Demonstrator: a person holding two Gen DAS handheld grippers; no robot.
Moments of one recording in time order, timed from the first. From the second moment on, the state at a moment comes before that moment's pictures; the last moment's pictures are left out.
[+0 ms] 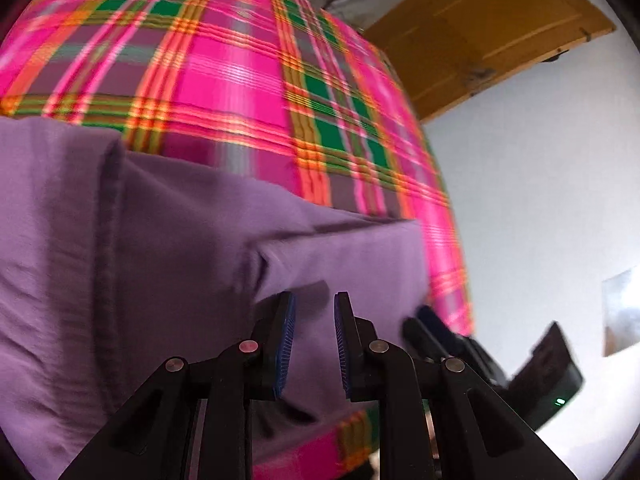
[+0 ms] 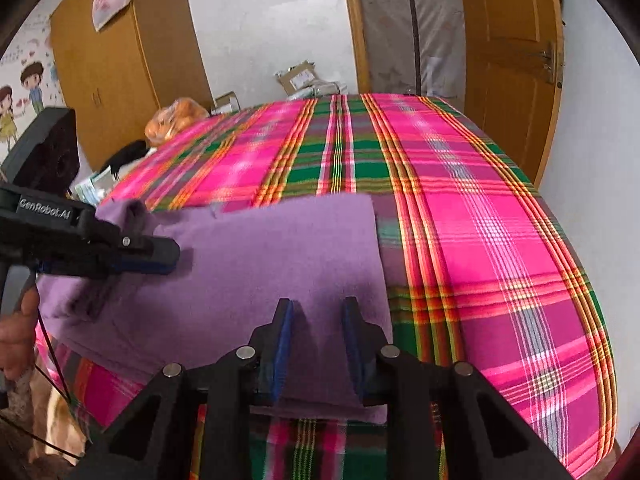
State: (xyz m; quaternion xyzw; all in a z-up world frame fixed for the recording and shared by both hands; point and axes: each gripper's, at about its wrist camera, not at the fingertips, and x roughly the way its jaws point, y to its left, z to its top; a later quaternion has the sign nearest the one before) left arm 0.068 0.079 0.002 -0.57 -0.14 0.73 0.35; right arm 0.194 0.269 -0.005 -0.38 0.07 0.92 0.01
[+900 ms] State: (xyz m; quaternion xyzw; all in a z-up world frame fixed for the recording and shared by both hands) left arm 0.093 0.095 0.003 -0.51 -0.02 0.79 0.34; right arm 0.136 0.299 -0.011 -0.40 0.06 0.91 0.04
